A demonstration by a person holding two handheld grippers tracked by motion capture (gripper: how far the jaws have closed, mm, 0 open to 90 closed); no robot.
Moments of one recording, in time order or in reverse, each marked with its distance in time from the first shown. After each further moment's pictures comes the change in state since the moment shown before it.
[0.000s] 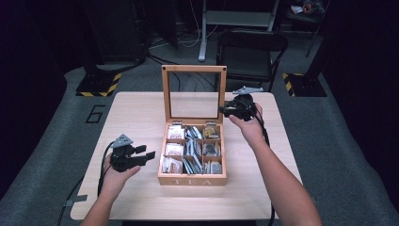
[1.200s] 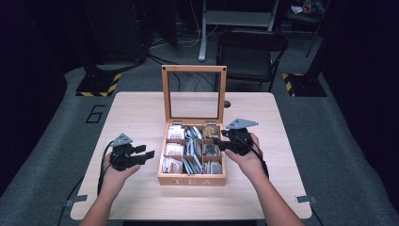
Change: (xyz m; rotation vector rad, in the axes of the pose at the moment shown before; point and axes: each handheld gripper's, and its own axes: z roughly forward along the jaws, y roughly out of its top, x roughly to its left) left arm 0.002 0.002 0.000 0.014 0.010 -0.004; right arm 0.071 -0.069 -0.038 0.038 0.084 -0.079
